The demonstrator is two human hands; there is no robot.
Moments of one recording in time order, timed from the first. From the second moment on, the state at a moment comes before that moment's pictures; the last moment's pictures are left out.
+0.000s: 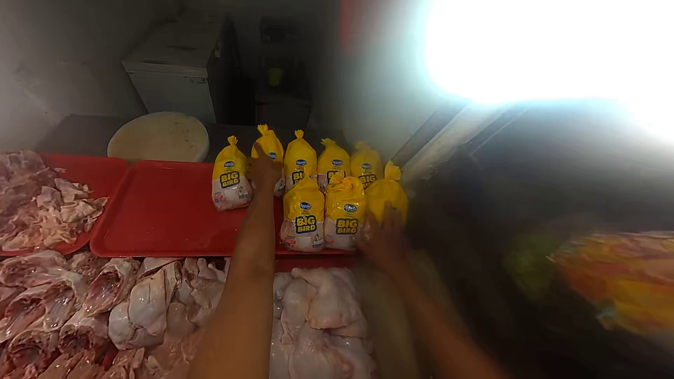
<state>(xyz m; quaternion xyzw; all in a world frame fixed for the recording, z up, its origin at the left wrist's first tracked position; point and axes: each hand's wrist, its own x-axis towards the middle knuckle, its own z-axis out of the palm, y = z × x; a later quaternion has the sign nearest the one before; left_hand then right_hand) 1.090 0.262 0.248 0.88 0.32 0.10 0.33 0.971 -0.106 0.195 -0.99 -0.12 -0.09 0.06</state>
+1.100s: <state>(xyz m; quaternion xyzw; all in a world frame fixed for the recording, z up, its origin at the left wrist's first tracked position) 1.008 0.399 0.207 0.77 0.36 0.12 0.52 0.967 -0.113 0.213 -0.99 -0.12 -0.02 0.10</state>
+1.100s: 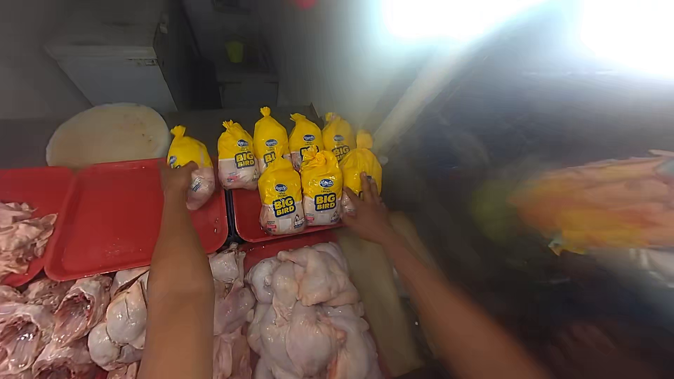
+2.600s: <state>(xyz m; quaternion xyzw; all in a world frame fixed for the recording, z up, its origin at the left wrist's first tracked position) 0.992 0.223 0.266 0.97 0.18 0.04 0.16 0.877 0.008 0.210 -0.92 -0.19 0.10 0.32</state>
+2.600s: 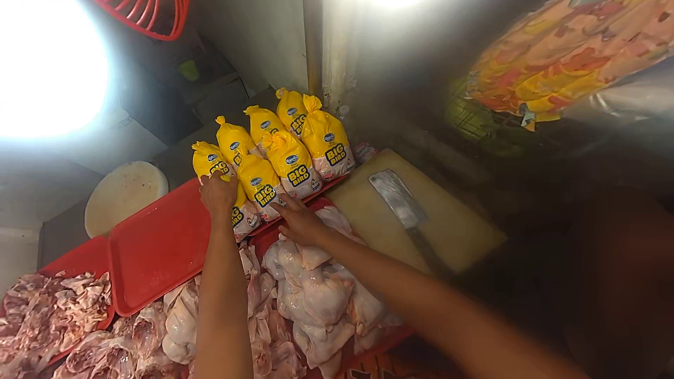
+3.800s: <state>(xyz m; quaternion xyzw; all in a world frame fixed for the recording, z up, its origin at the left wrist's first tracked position) 1.023 0.247 0.269 0.93 0.18 0.04 0.31 0.876 0.019 0.203 -0.93 -0.19 0.16 0.26</state>
